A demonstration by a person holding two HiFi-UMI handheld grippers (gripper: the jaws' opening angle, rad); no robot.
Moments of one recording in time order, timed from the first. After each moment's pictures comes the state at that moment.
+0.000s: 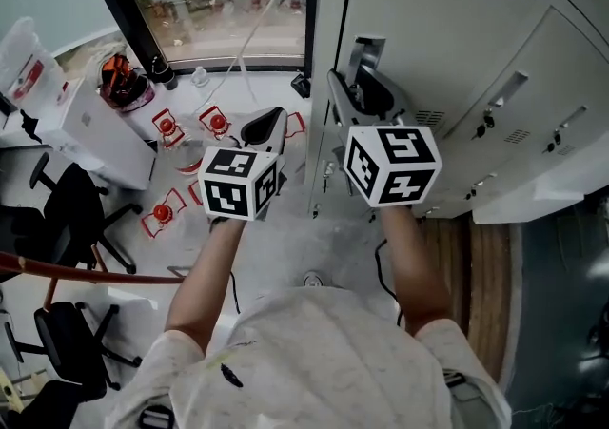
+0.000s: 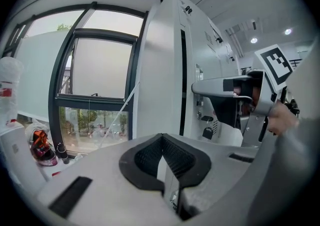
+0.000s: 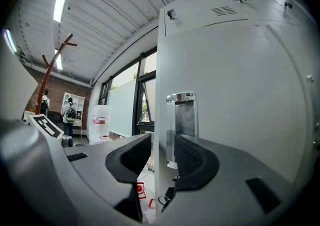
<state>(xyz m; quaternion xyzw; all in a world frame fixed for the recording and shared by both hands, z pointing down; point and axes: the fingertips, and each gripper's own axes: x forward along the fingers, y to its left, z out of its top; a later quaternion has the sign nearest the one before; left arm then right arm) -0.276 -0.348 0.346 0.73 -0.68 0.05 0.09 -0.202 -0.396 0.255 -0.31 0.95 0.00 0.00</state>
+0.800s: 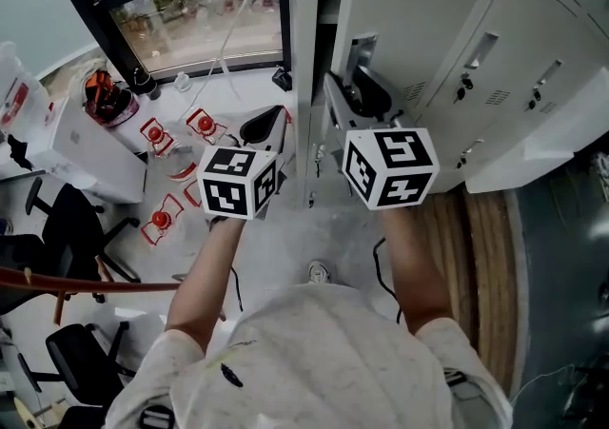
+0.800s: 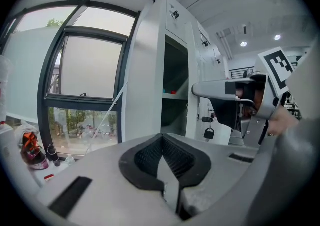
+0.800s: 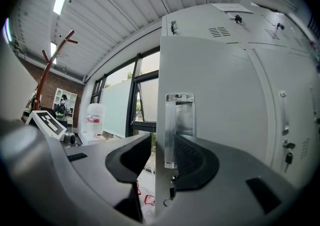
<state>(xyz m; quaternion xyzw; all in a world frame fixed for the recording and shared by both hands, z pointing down) -0.242 -0.319 0.343 0.77 -0.63 0.06 0.09 -0.165 -0.353 0.255 -0.36 0.93 0.02 0.00</state>
